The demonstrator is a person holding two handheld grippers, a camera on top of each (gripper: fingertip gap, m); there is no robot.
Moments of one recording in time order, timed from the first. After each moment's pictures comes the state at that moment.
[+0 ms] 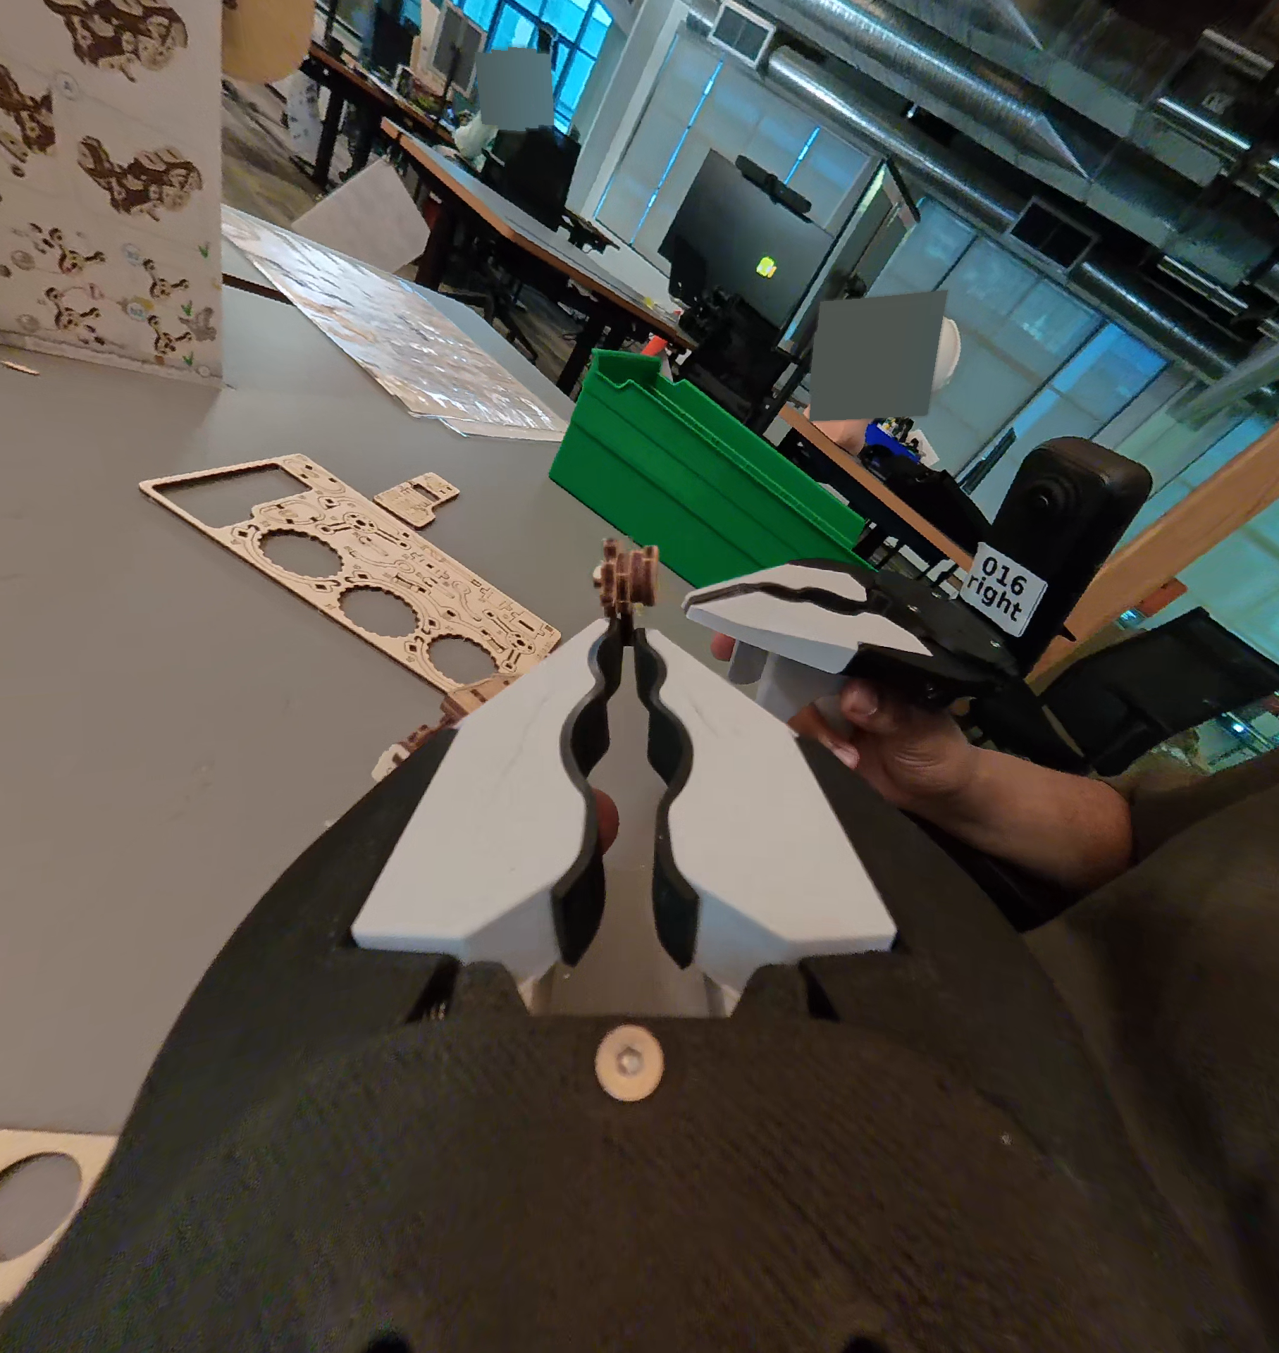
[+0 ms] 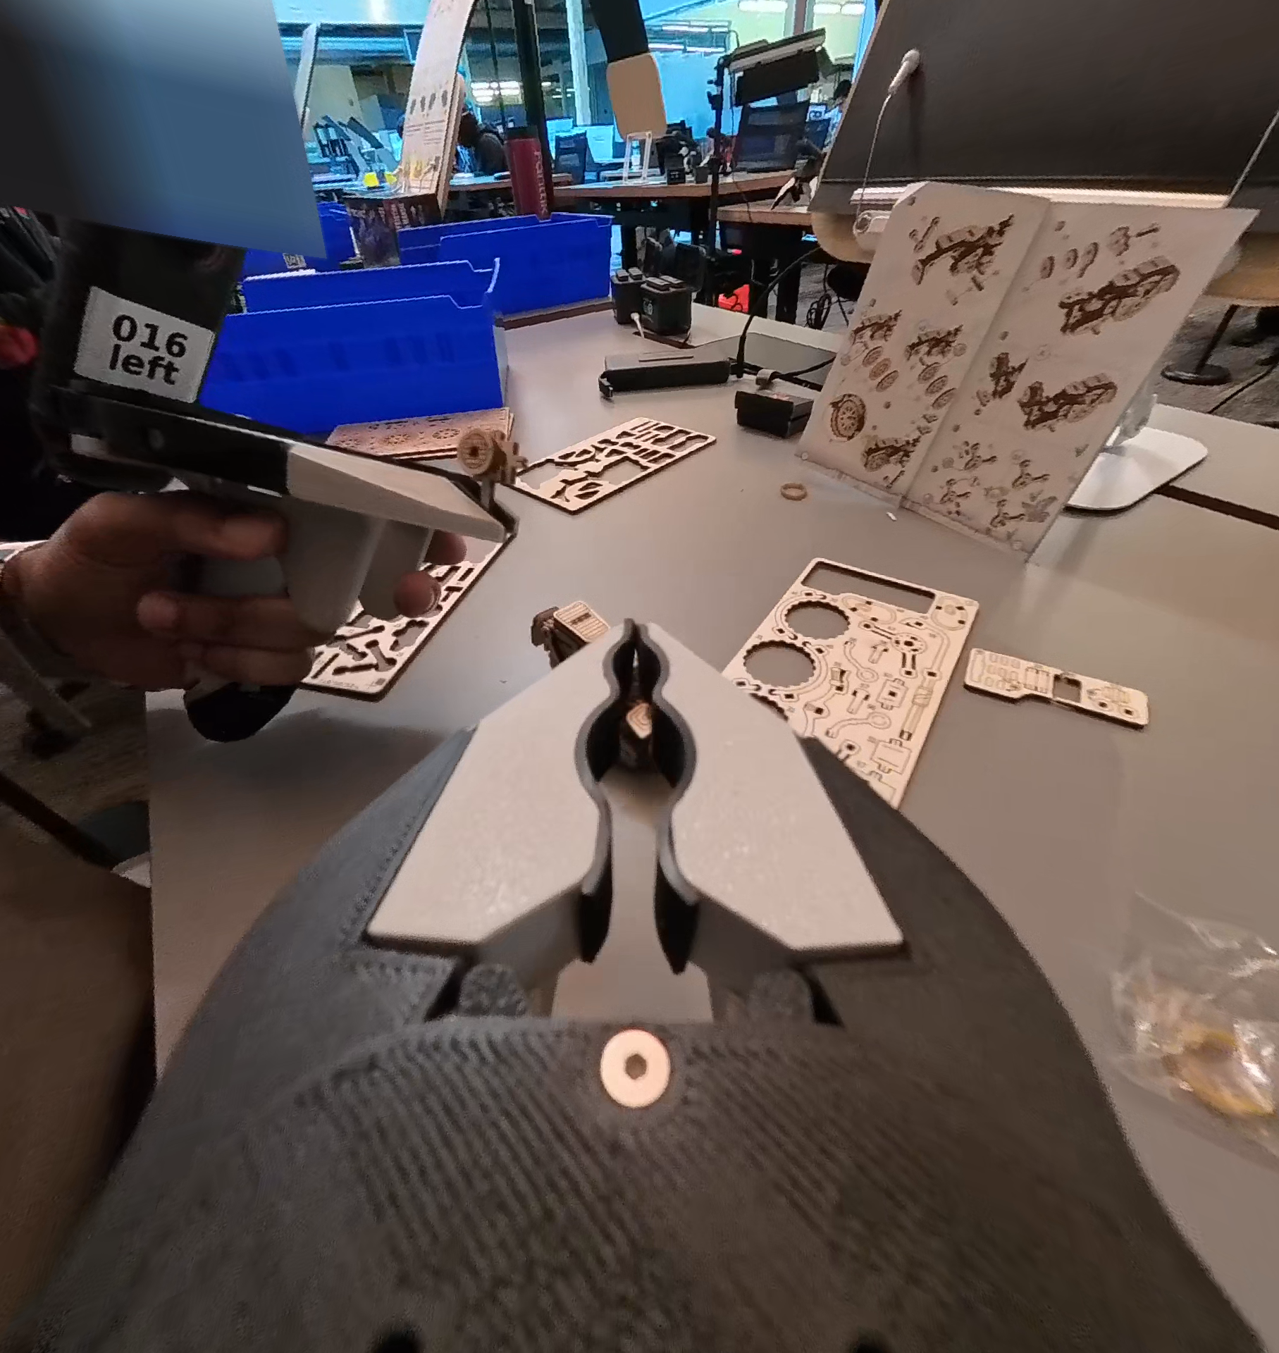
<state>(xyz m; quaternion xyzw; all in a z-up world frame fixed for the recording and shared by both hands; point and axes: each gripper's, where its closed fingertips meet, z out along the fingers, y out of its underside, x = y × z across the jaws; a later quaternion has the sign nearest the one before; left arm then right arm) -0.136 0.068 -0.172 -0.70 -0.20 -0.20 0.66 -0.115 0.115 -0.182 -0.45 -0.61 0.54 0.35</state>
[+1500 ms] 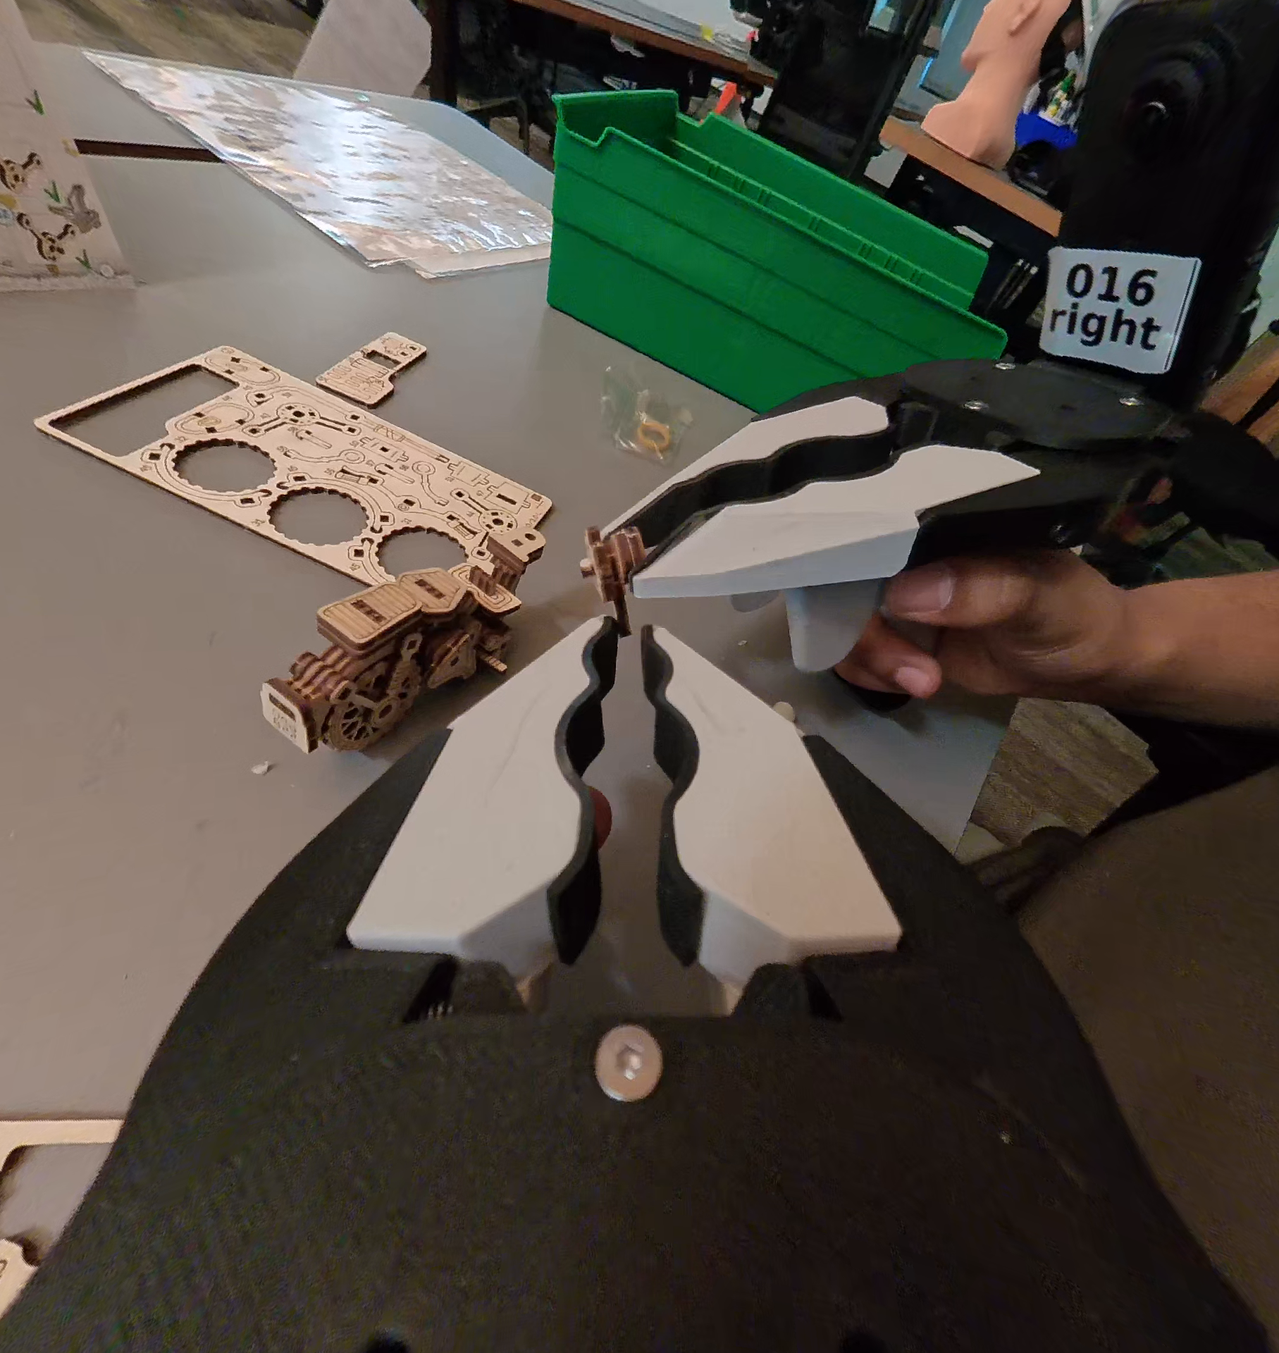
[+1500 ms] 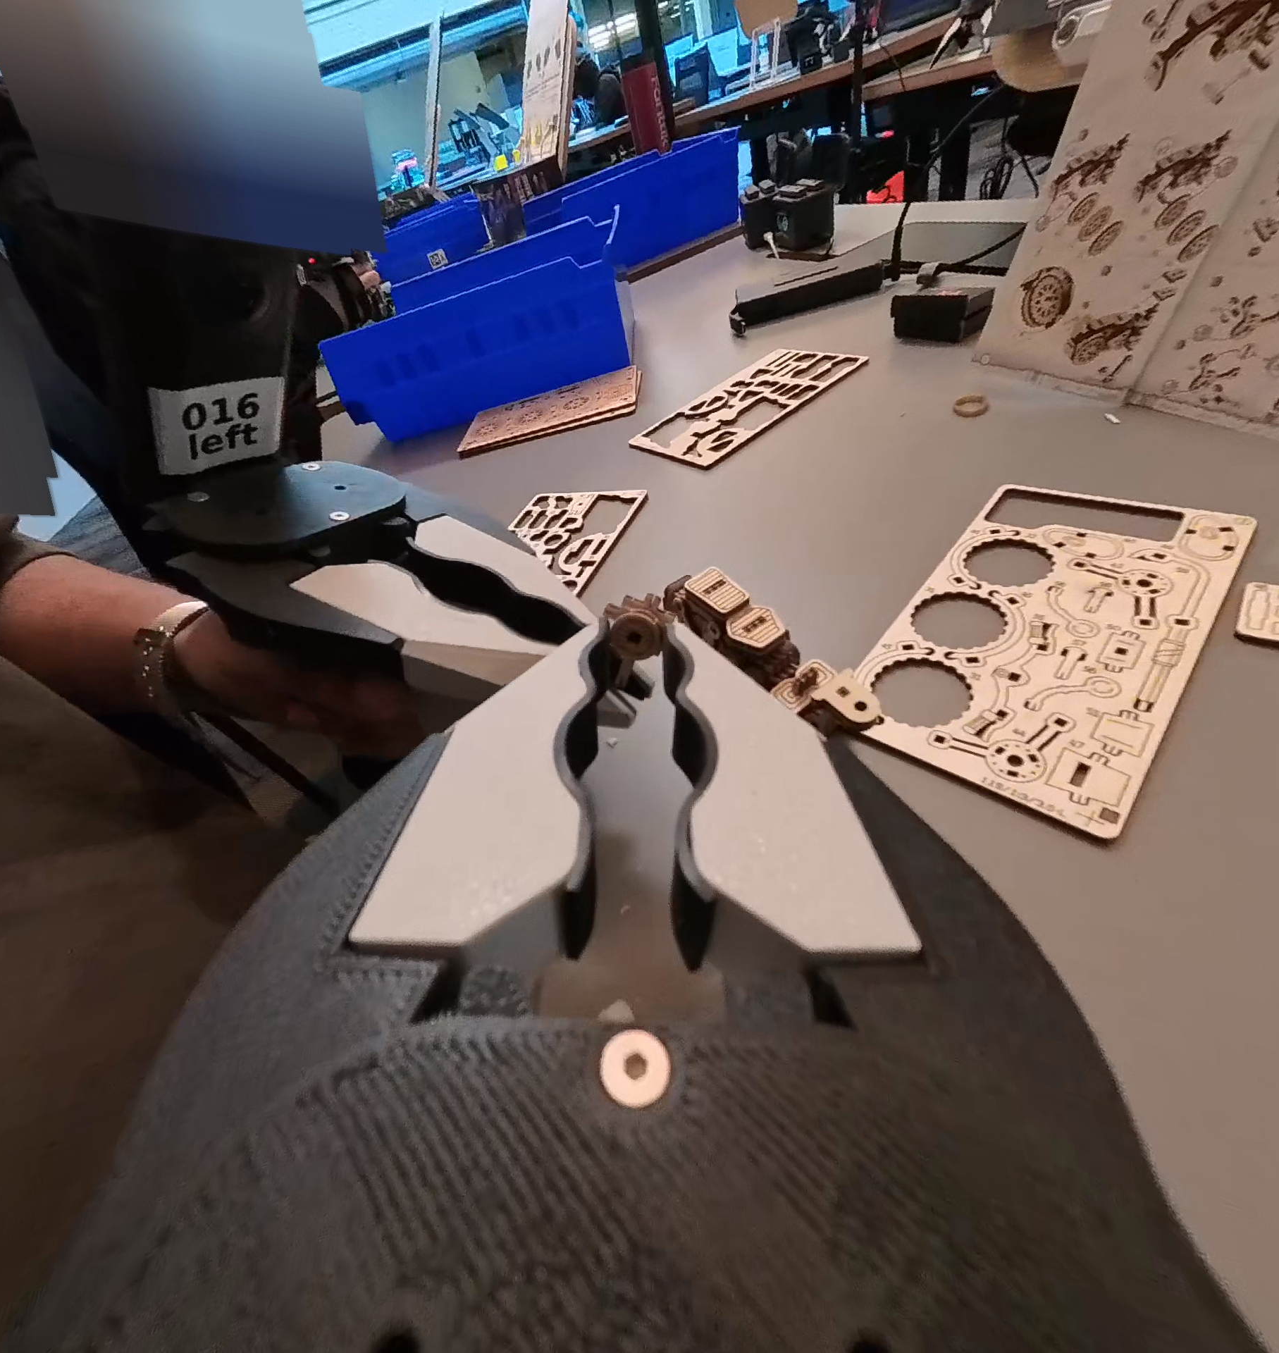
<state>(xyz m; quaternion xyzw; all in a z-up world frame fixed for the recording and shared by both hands) -0.093 0.084 -0.215 -0.80 -0.12 -0.10 0.57 -0.109 0.076 -0.193 -0.47 -0.62 0.59 0.22</state>
